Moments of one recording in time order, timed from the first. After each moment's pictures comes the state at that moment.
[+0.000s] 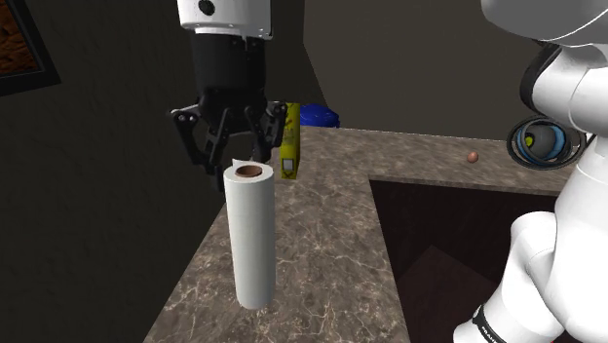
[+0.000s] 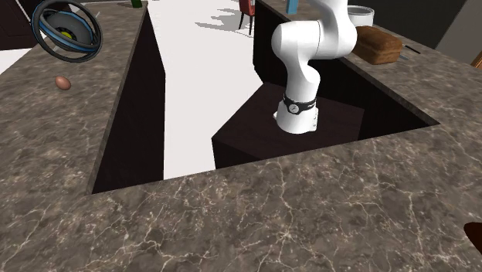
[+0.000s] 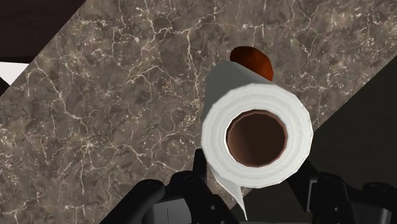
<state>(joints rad) 0.54 0.11 0.30 -1.33 0.10 1.42 0.86</state>
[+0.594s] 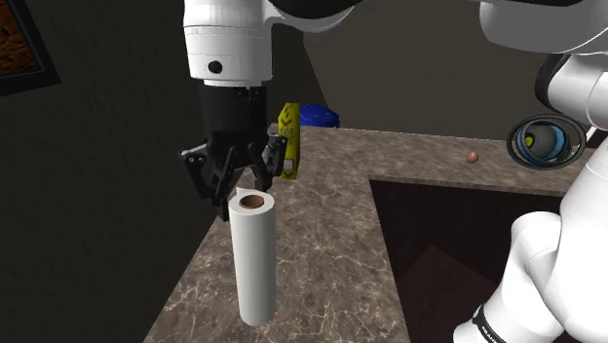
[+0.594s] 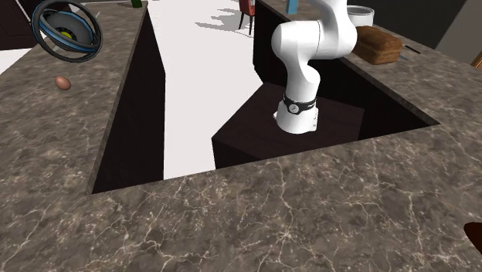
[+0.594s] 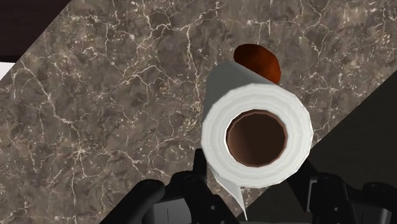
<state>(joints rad) 0.53 0.05 0.30 -1.52 0.11 1.55 0.83</state>
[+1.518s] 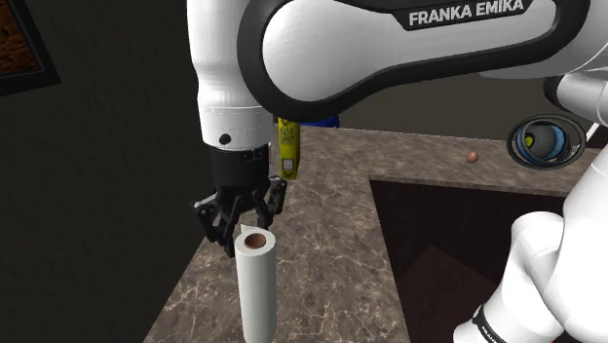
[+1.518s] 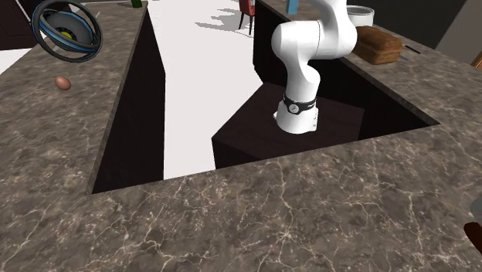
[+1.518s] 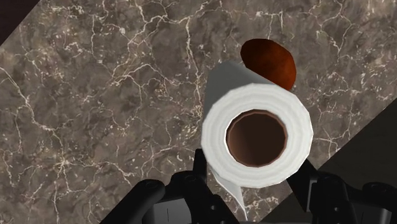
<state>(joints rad) 0.52 0.02 0.30 -1.74 0.12 1.75 0.81</state>
